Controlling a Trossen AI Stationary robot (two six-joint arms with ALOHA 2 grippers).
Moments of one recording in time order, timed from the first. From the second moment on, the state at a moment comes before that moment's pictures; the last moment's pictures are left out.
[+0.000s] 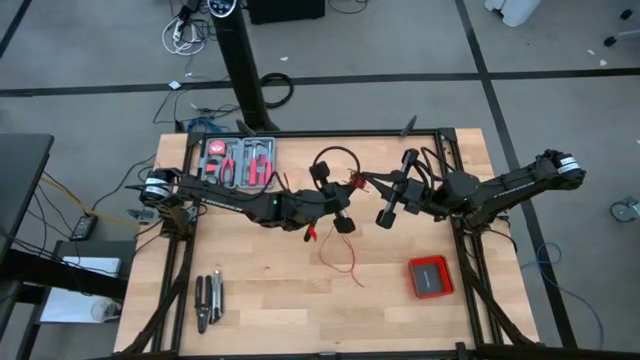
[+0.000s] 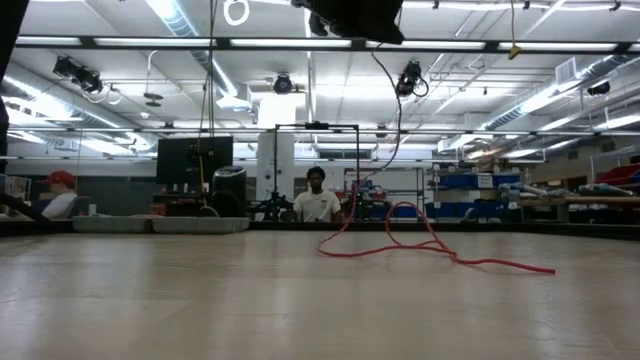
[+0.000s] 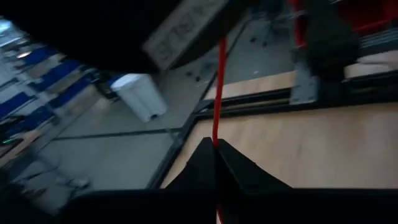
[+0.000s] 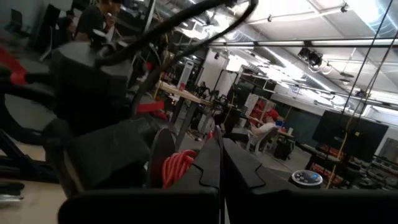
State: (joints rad) left arm -0.12 1.78 1.35 0.23 -0.69 0.31; right arm 0.25 1.05 0.74 0.61 0.58 -0.54
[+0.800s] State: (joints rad) left arm -0.14 1.78 1.36 0.11 -0.84 0.31; right arm 0.30 1.01 0.74 0.37 0.70 -0.67
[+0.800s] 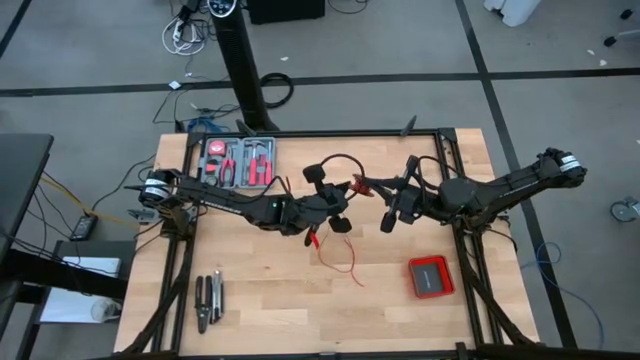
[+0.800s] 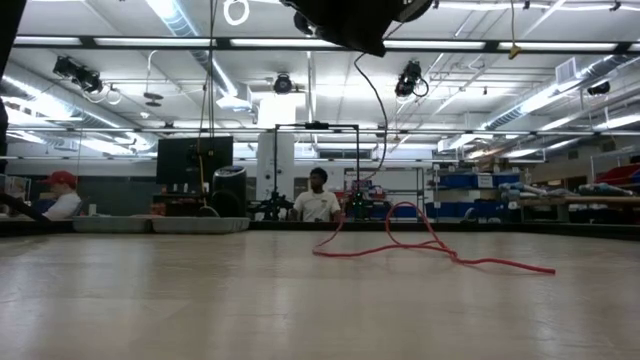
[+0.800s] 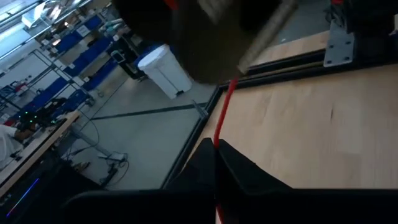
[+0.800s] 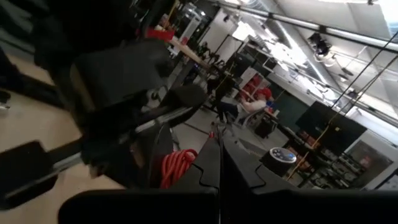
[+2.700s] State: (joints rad) left arm -0.21 1.78 1.38 0.35 -0.83 0.36; right arm 0.25 1.01 0.74 0.17 0.75 -0.65
